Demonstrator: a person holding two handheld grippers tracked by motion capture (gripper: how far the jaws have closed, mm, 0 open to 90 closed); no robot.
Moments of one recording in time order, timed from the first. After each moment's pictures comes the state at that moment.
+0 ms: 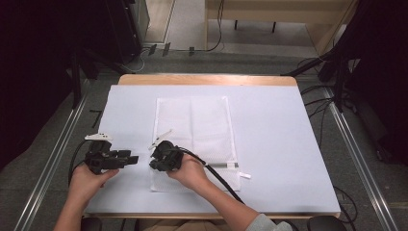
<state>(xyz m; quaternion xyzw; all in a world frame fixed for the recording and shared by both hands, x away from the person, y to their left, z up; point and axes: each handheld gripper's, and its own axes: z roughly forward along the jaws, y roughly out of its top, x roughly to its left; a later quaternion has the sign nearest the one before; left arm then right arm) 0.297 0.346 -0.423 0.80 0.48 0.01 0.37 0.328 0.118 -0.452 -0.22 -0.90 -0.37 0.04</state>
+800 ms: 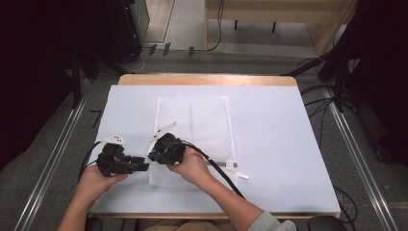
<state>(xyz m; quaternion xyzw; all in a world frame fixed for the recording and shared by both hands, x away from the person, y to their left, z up) 0.298 0.319 -0.429 0.83 0.41 -0.05 0.37 0.333 0.108 -0.423 -0.21 -0.89 -0.41 0.02</state>
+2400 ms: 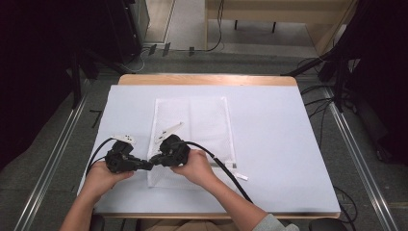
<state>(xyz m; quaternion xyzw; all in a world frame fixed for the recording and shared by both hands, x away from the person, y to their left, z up) 0.310 0.303 -0.432 0.85 0.39 -0.08 0.34 0.334 0.095 -0.432 -0.20 -0.88 -0.42 0.07</state>
